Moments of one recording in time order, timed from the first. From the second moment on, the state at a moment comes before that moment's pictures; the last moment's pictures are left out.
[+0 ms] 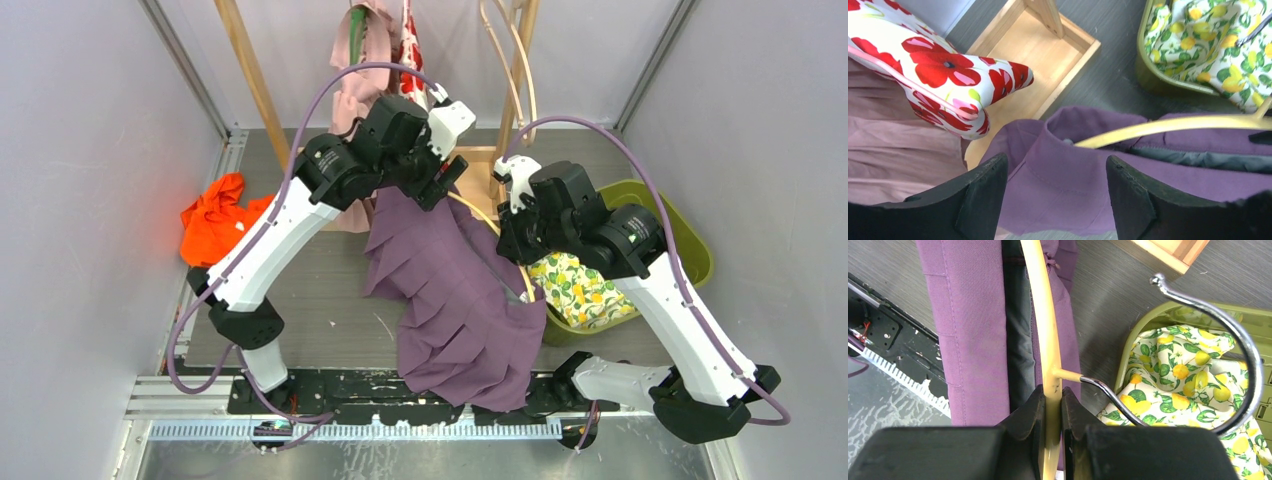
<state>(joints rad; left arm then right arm) -0.89 1.77 2.29 -1.13 -0.11 0.12 0.66 1.12 1.57 -1.22 -0.03 0.14</state>
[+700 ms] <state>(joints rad) -0.85 1.86 2.37 -1.06 -0.11 0.04 0.67 1.13 1.60 -1.25 -0.02 0.14</state>
